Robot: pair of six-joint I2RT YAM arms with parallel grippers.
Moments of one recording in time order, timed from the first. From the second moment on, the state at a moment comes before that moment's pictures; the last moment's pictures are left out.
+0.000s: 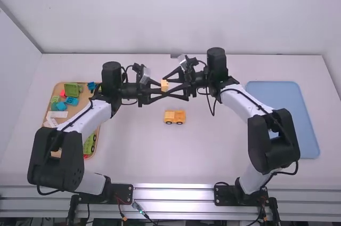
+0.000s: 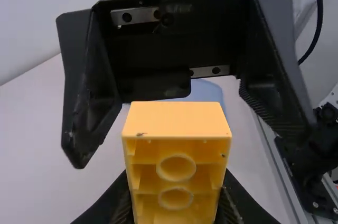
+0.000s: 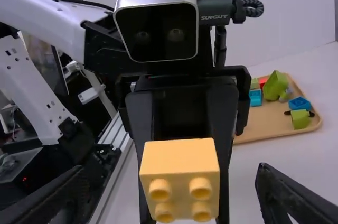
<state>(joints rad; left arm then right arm) -0.11 1.54 0.88 0.27 1.31 0.15 0.32 1.78 1.17 0.21 -1.47 -0.05</state>
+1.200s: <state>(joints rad) -0.11 1.54 0.88 0.23 1.32 0.14 0.35 1.78 1.17 0.22 -1.42 -0.11</state>
